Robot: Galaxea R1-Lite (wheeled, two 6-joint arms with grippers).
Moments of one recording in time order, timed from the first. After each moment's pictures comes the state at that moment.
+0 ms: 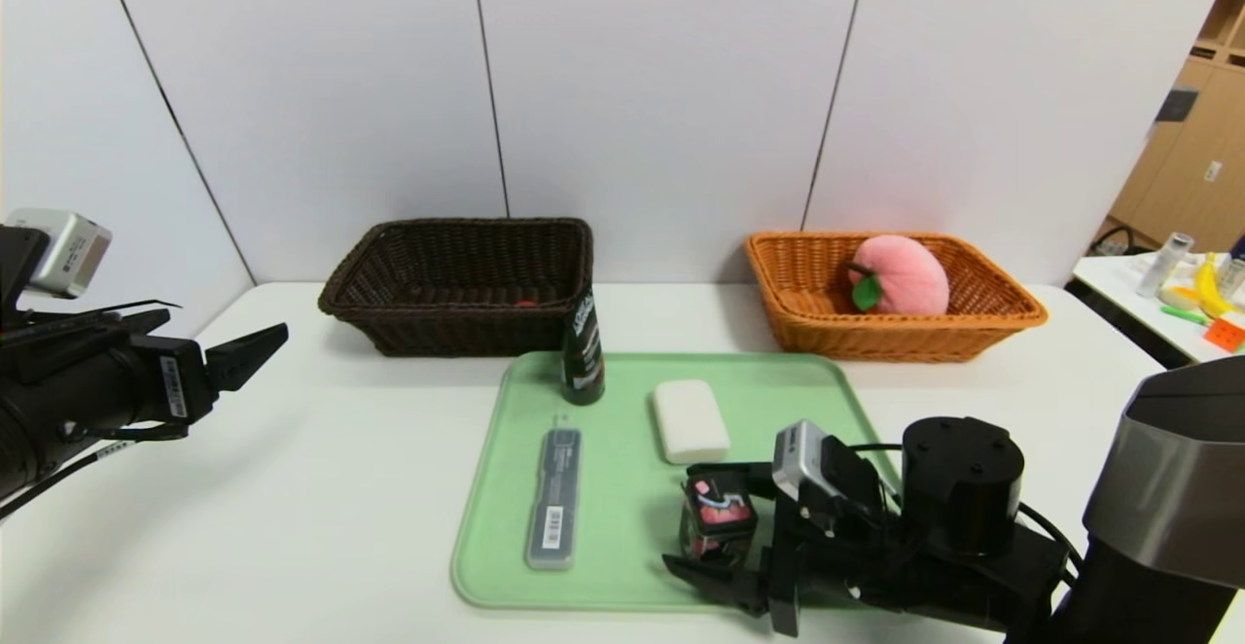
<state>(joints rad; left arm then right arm) 0.05 1.27 -0.48 -0.62 -0.10 0.08 0.61 2.07 -0.31 -1.52 0.55 -0.22</state>
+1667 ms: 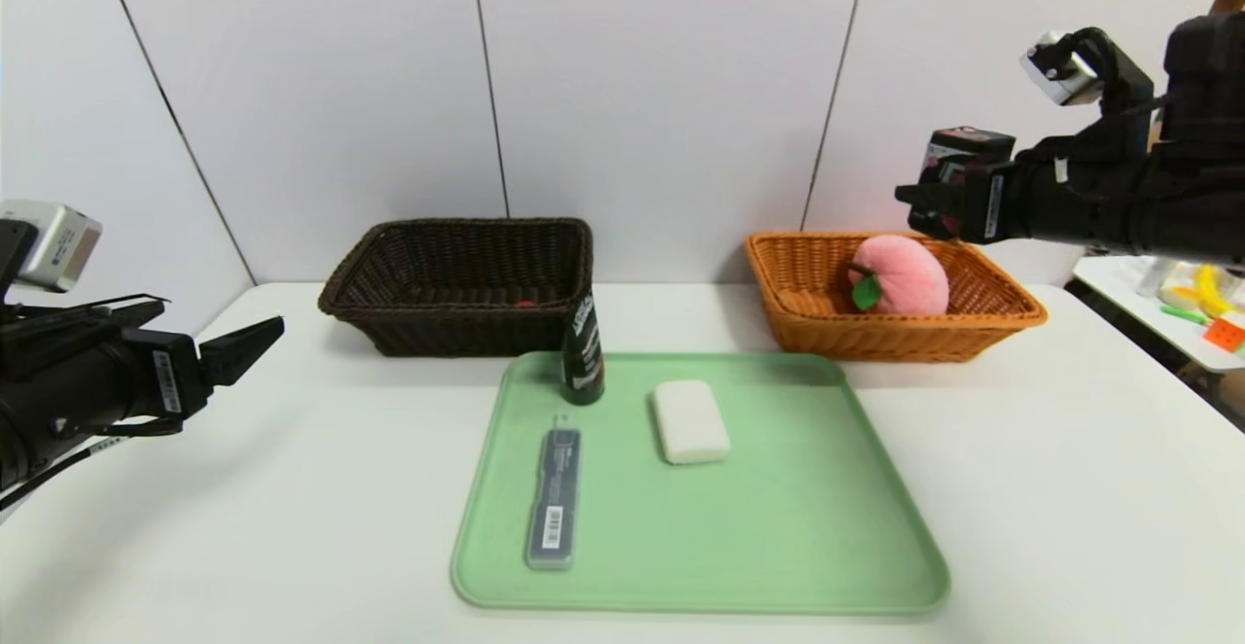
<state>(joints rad) 0.05 1.26 -0.49 -0.62 -0.10 0.09 0.14 1.61 -1.19 -0.17 0.21 -0.08</state>
